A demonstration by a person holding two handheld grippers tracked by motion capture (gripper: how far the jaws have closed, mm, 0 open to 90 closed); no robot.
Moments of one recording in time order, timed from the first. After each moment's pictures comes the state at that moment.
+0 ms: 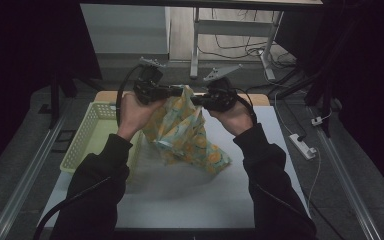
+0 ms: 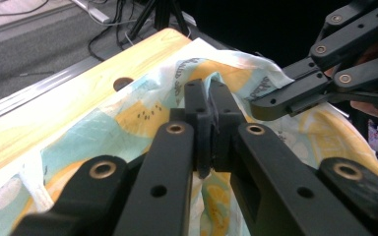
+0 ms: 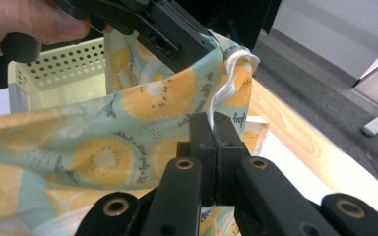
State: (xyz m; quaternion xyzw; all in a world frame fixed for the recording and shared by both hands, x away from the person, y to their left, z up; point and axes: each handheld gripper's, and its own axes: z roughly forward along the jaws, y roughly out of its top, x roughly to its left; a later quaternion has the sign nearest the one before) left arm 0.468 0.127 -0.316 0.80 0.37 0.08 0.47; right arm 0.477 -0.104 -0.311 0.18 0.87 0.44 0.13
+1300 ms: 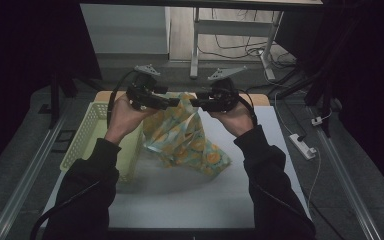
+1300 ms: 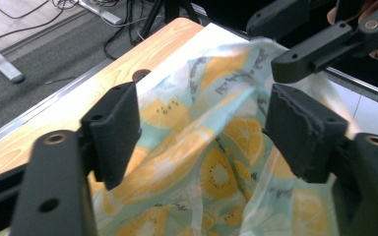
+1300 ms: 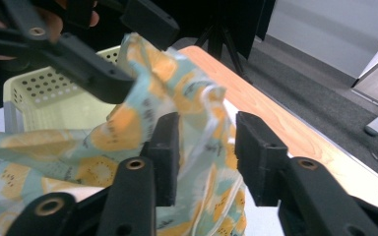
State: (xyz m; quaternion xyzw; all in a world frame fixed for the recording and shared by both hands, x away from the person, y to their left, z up) left arm 0.457 0.145 -0.322 0.82 0.34 0.12 0.44; right arm 0.485 -0.111 -0.318 0.21 0.85 0.46 0.13
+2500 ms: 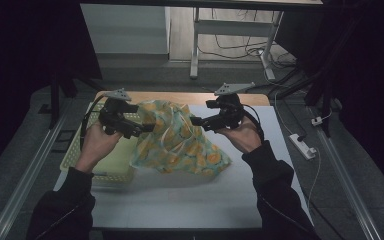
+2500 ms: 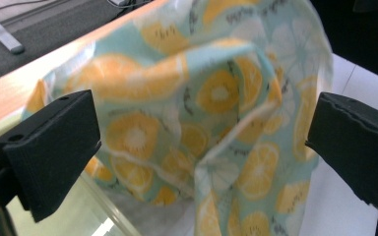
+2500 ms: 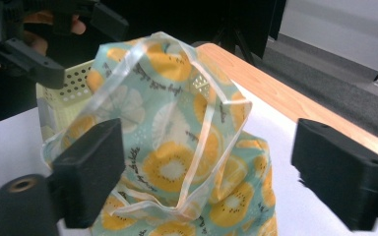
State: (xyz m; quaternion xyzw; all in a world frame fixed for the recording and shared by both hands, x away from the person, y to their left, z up) left arm 0.398 0.200 -0.368 0.81 0.37 0.11 0.44; right arm 0.456 -0.129 -0.340 0.22 0.84 0.49 0.09
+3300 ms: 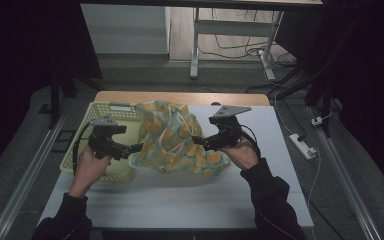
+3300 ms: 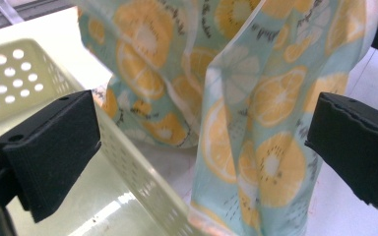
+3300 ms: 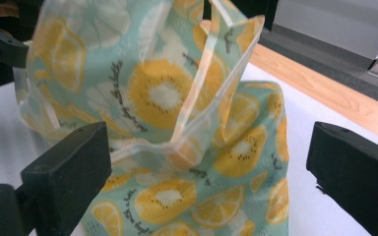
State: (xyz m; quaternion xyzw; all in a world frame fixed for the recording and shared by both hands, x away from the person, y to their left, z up) left arm 0.362 0.228 -0.432 0.78 0.40 0.11 0.46; right arm 0.442 -0.138 -0.398 0.23 0.84 0.48 0.11
